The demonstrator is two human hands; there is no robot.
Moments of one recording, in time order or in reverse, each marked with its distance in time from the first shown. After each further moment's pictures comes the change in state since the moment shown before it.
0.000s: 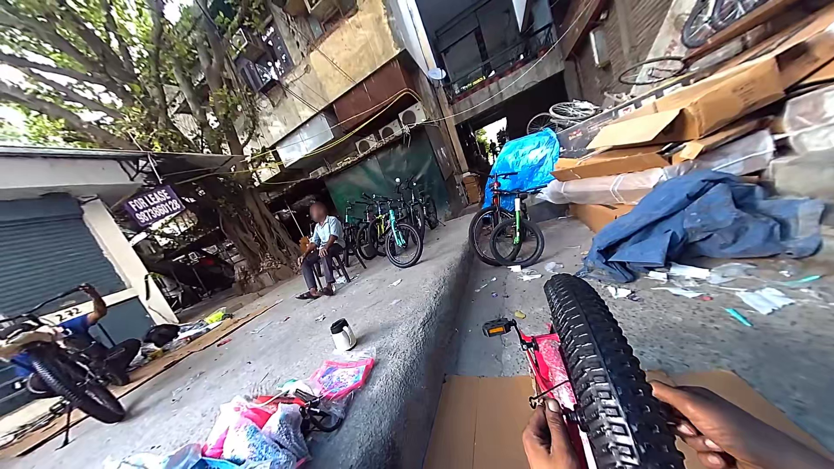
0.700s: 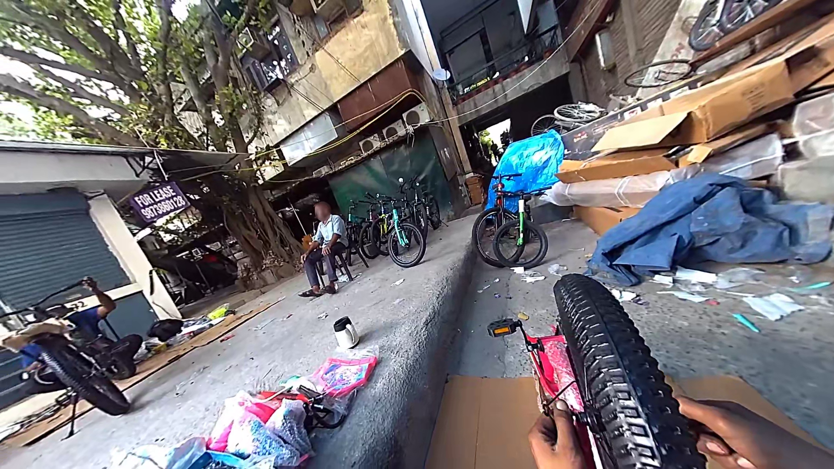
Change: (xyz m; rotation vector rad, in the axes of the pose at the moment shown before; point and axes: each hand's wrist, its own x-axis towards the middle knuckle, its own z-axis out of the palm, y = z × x) left_hand -0.001 0.007 0.002 -0.007 0.053 -0.149; right_hand -0.010 0.010 -0.009 -0.022 -0.018 -0.038
